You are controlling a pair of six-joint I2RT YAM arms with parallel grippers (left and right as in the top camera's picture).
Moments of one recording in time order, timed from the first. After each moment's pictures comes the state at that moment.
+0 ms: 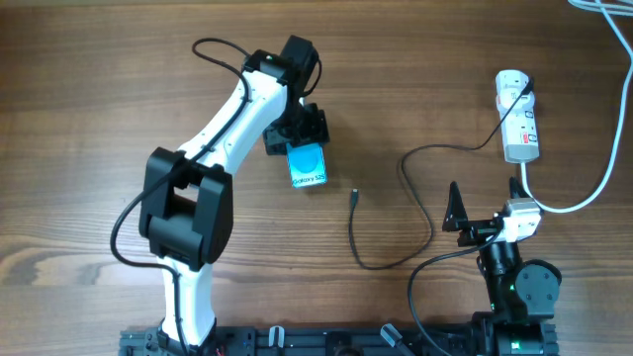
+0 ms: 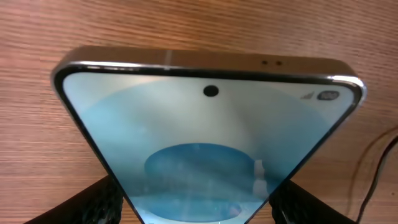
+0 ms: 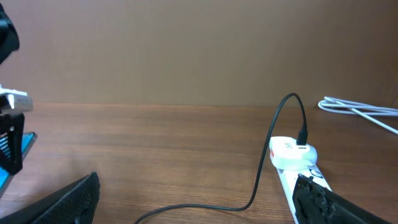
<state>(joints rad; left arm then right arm) -0.42 2.11 1.74 -1.15 0.16 -0.57 -0.02 0.02 0.01 0.00 -0.10 0.01</state>
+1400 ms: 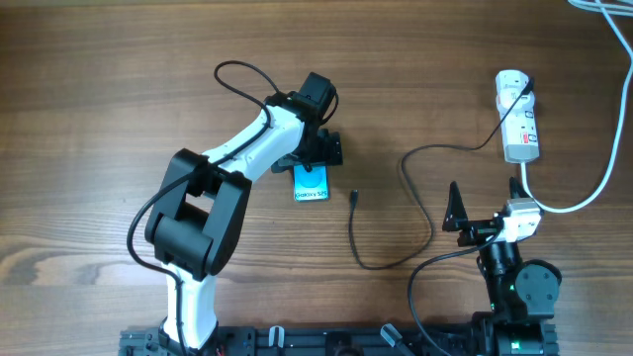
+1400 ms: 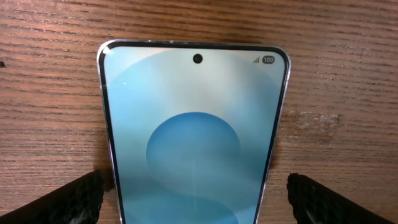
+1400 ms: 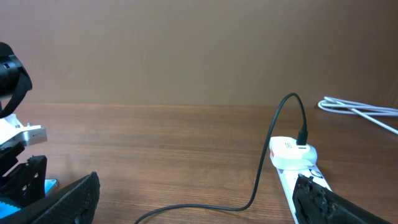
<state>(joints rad) -0.50 2.09 1.45 -0.80 0.05 -0.58 -0.02 0.02 0.01 0.00 -0.10 0.01</state>
